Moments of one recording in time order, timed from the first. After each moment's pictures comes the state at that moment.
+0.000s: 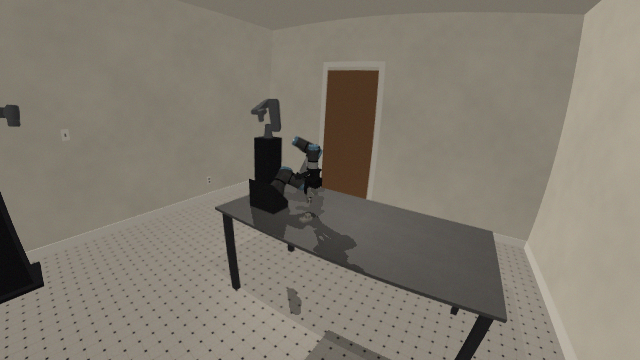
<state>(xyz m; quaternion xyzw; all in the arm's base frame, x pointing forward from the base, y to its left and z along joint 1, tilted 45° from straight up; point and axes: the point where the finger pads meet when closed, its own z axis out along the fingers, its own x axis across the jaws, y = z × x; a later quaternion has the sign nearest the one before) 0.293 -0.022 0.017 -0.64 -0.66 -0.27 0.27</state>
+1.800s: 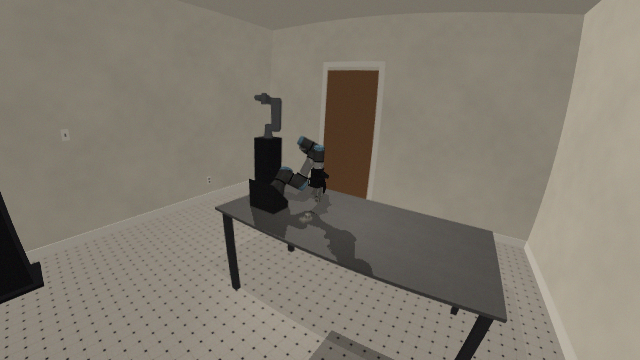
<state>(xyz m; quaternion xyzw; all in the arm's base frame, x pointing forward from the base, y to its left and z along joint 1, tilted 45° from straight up) 0.321 0.028 0.056 -0.92 0.01 0.02 0.38</state>
